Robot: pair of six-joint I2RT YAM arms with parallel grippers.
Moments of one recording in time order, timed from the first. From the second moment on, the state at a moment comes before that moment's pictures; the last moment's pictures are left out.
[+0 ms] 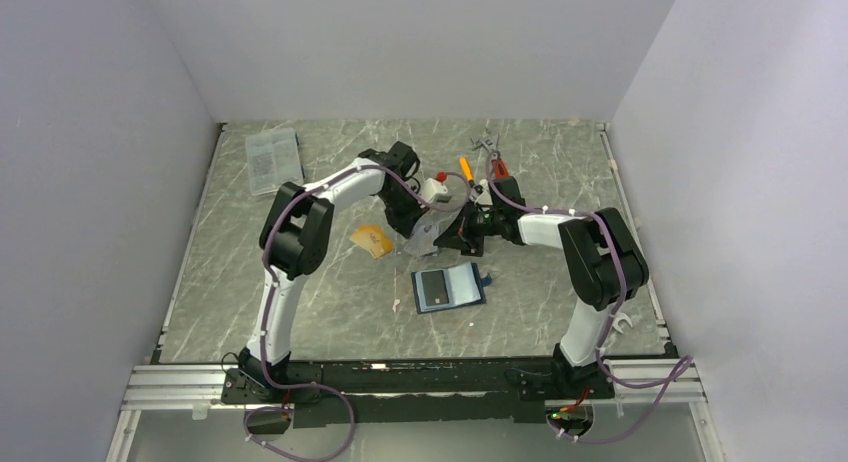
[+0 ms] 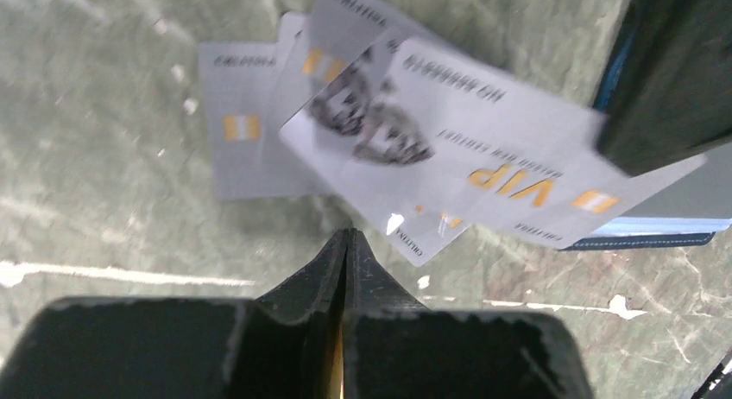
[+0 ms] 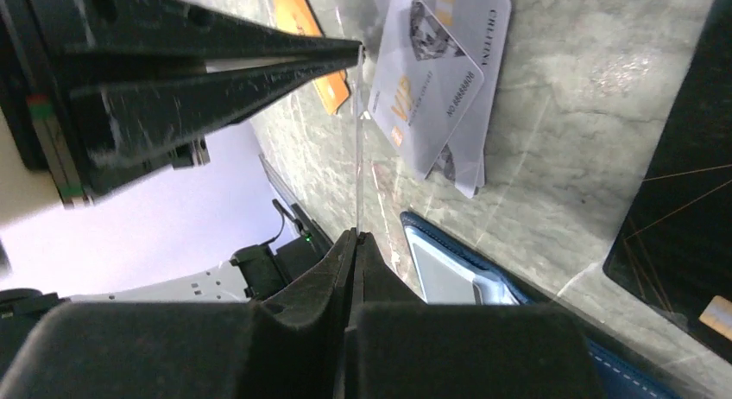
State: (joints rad) left arm -0.55 2.24 1.79 -0.88 0.45 0.65; right arm 0.34 1.82 0.89 0.10 -0.77 0.96
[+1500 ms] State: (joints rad) left arm -0.34 1.75 1.43 -0.37 1.41 -0.17; right arm 0.37 1.16 0.92 -0.10 -0.77 0.63
